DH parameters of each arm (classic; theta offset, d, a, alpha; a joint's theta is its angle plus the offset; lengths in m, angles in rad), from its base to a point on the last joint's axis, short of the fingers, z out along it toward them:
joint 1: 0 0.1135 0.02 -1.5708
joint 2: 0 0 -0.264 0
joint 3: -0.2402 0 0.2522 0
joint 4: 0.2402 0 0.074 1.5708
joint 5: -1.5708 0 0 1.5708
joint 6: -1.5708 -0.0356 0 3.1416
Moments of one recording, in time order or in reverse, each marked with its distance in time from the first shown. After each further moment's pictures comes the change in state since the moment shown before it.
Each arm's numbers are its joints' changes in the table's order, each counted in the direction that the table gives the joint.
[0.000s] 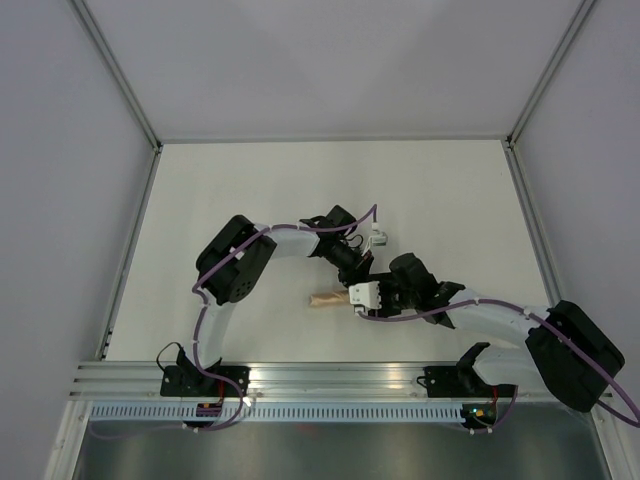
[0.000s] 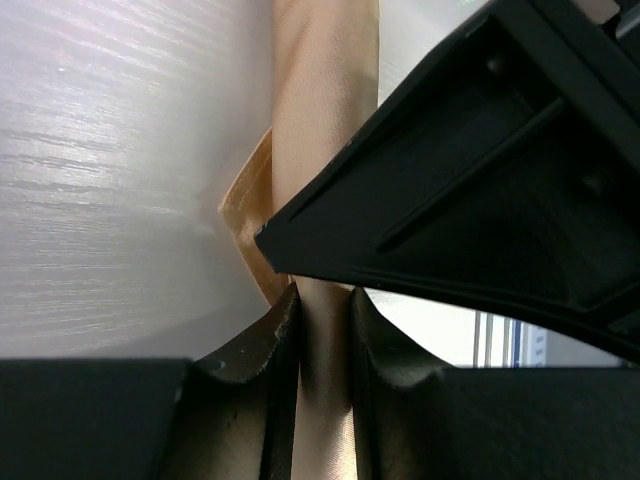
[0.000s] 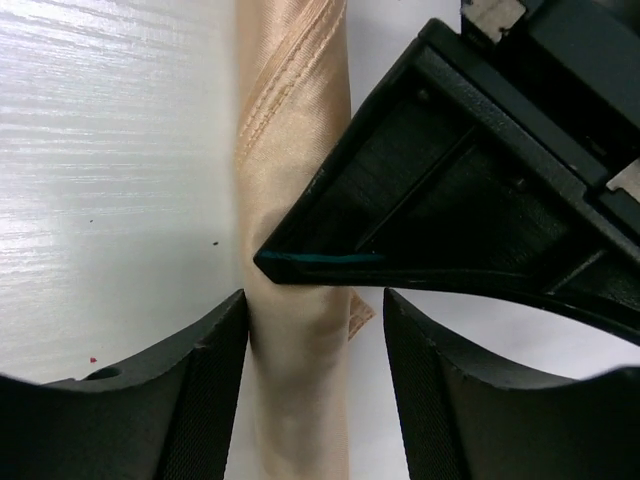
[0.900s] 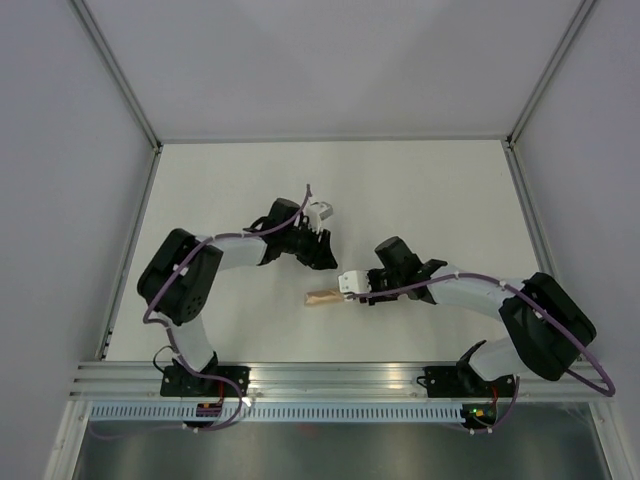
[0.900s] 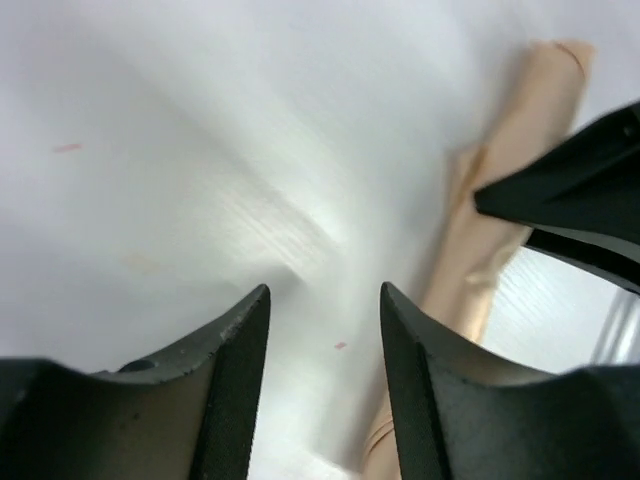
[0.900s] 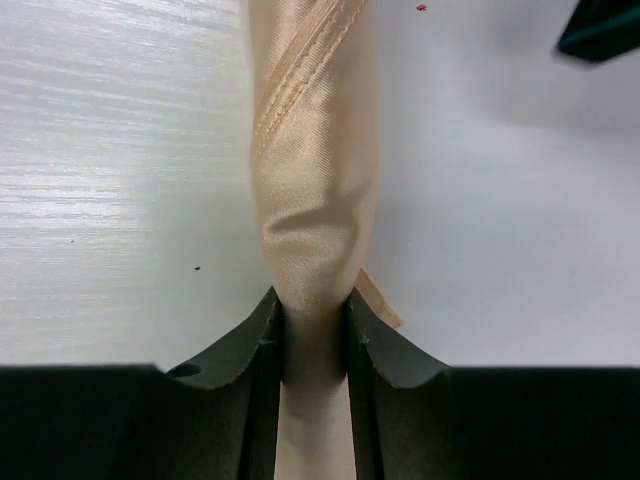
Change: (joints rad) left arm 0.198 -0.327 0.382 -0.356 0.336 0.256; right arm -0.016 0.193 -0.190 0.152 0.053 0.023
